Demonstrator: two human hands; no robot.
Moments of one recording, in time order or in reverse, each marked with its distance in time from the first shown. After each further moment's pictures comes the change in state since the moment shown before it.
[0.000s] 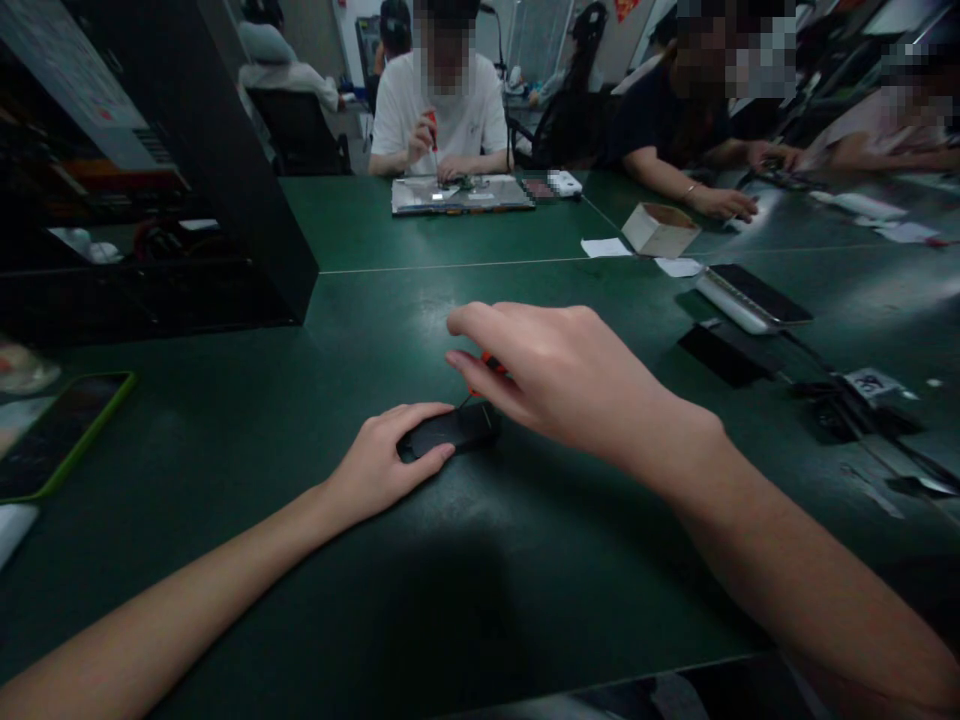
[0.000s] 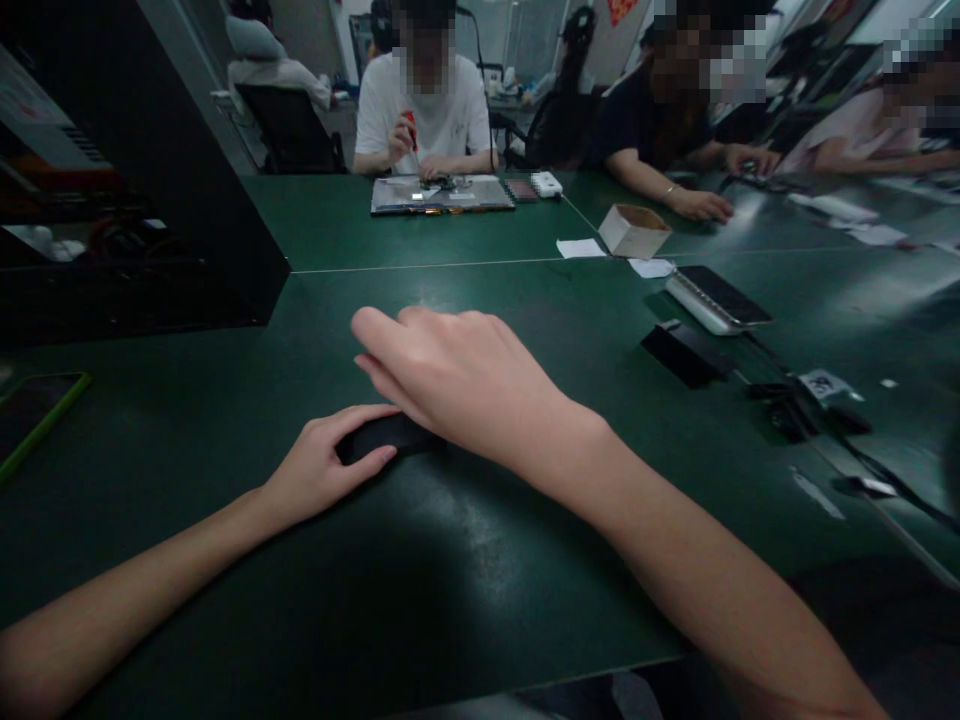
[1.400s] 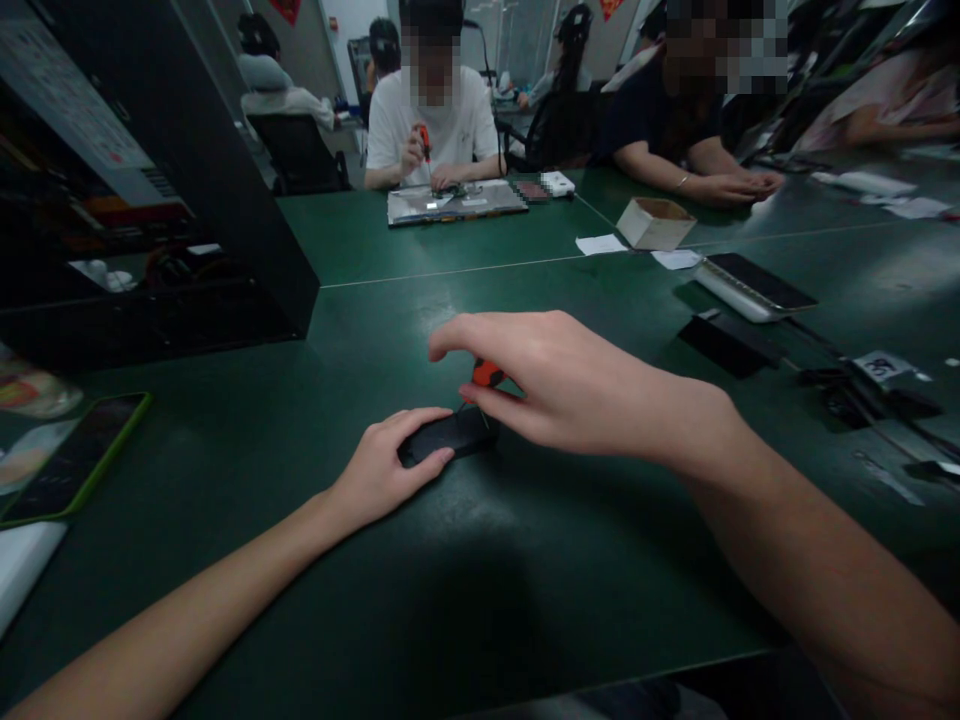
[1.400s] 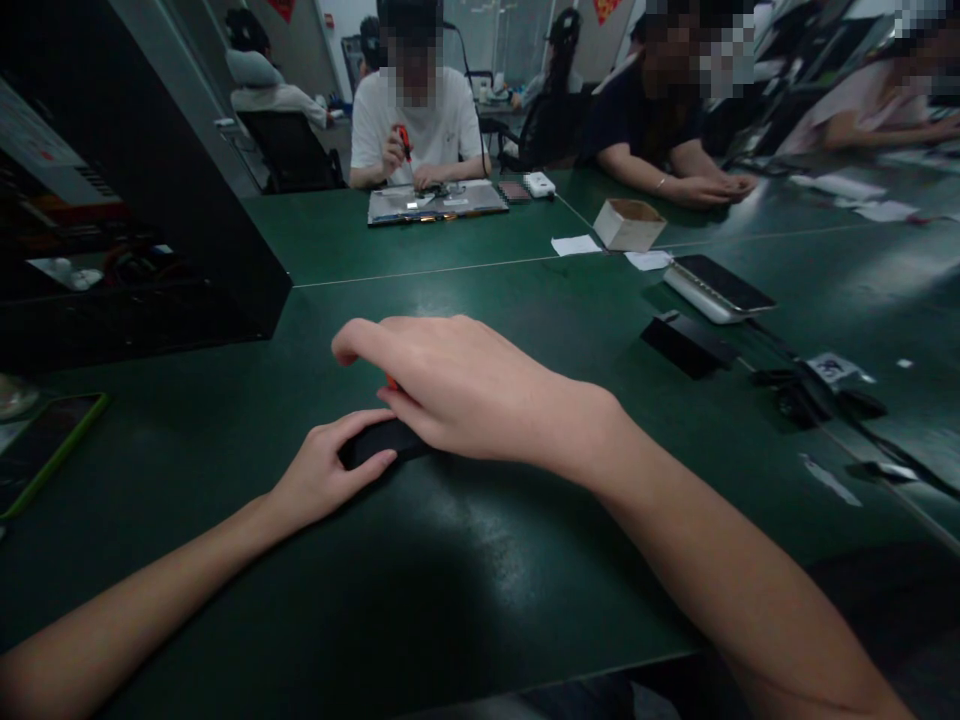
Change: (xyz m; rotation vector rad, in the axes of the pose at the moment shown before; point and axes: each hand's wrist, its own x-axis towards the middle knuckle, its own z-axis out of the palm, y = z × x) left_hand -0.002 -0.006 0.001 0.008 -0.016 0.000; right_hand -0.005 0.015 -0.007 0.312 -0.051 -0.114
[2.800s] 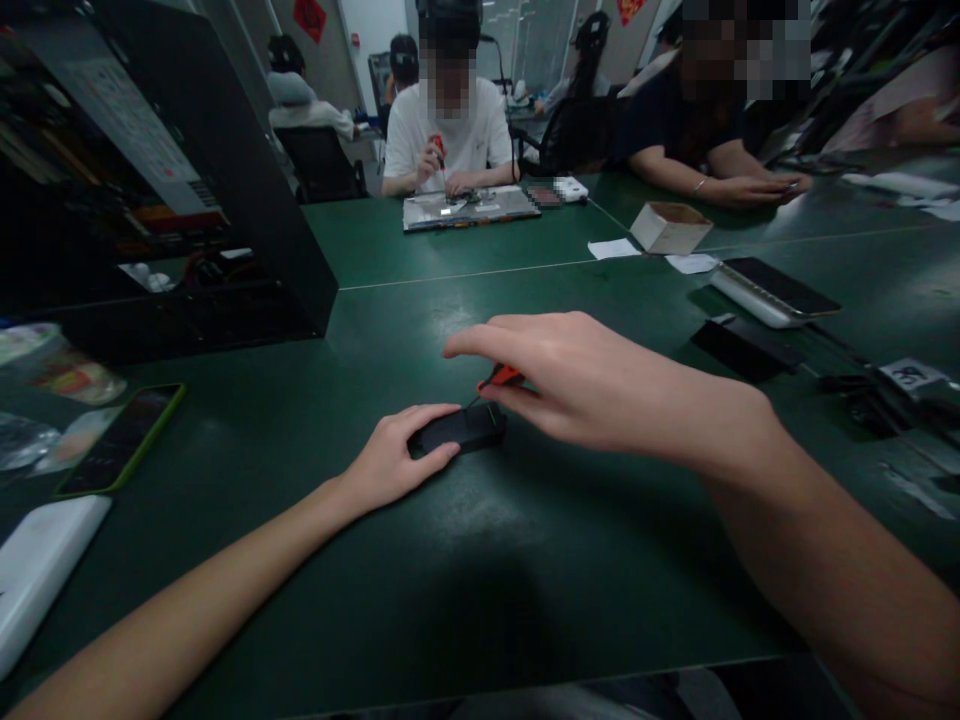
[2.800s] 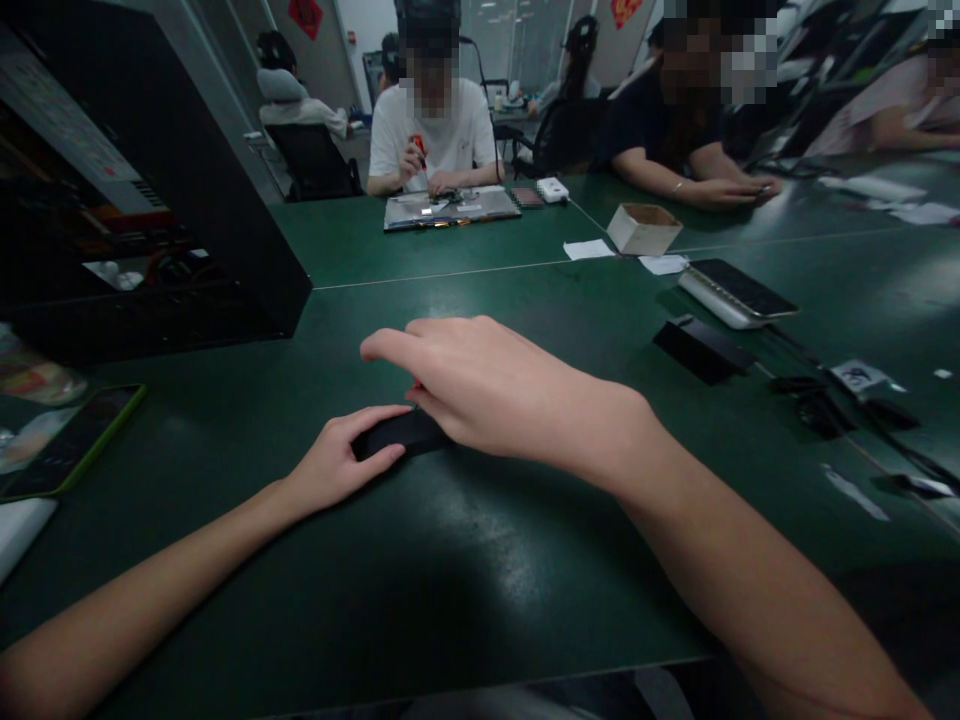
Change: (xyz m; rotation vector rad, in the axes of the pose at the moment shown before) left_hand 0.001 0.001 -0.003 0.004 -0.008 0.005; right_hand -0.006 -0.006 -0.009 -0.078 -0.094 0.045
